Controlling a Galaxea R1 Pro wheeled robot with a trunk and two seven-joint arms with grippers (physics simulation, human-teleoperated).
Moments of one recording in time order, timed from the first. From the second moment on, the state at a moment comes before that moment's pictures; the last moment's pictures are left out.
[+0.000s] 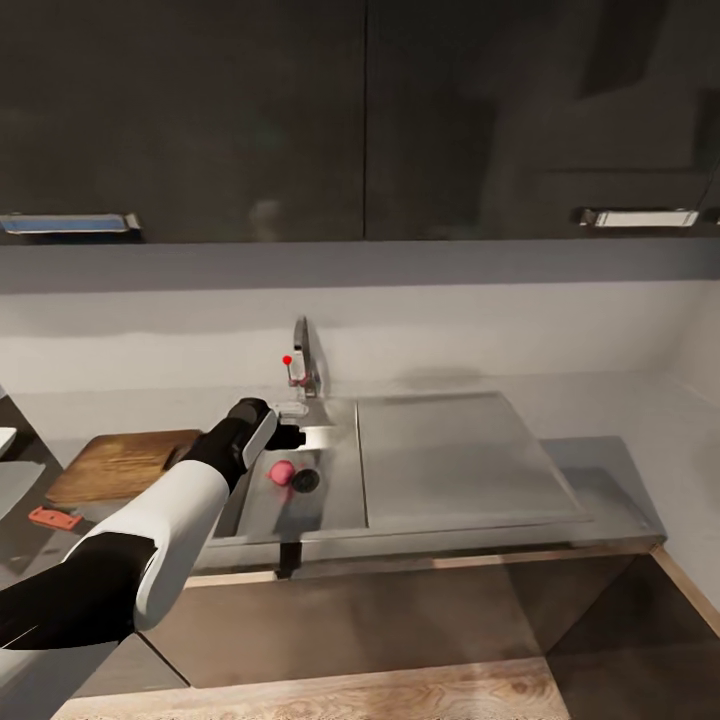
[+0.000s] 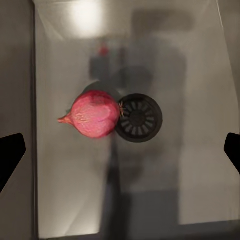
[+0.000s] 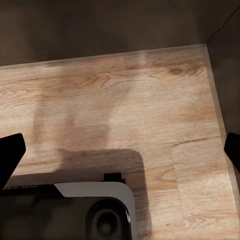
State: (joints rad) left arm -1.15 -0.09 -0.11 -0.46 0.16 0.79 0.15; right arm -0.03 0.01 -0.32 -0.38 0.21 -0.39 0.06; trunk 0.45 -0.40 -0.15
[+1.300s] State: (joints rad) left arm -1.15 -0.09 -0.11 -0.44 0.16 0.79 0.15; right arm -0.03 0.01 -0.32 -0.38 0.21 -0.39 0.06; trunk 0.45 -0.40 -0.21
